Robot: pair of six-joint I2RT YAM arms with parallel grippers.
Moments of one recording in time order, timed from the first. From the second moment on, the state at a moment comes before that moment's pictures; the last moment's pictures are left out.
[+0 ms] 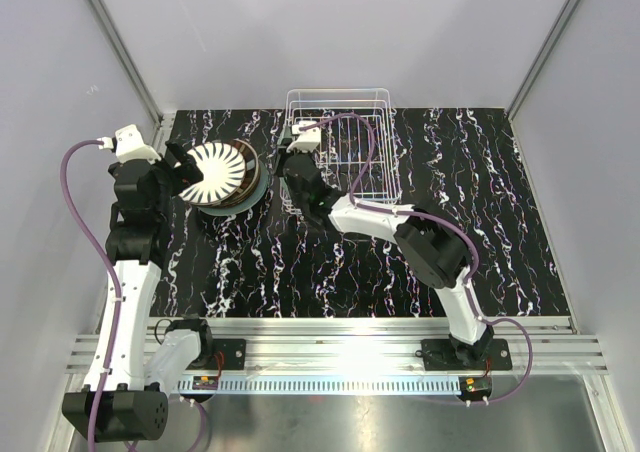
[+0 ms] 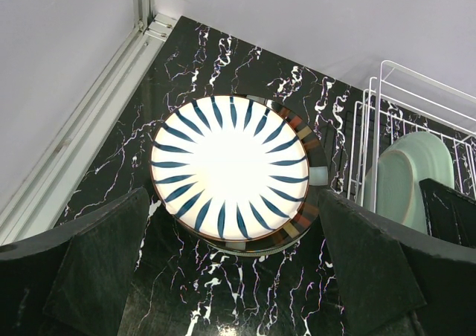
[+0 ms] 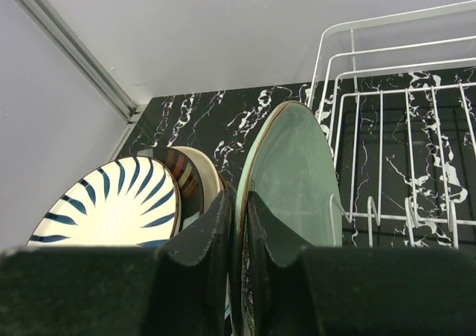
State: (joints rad) left arm 0.03 0.88 0.97 -0.32 -0.16 -0.30; right arm 0.91 2.12 1.54 0.59 0.62 0.36
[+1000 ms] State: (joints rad) left arm 0.03 0.89 0.97 -0.32 -0.15 -0.30; right arm 0.88 2.12 1.62 0.48 0.56 0.34
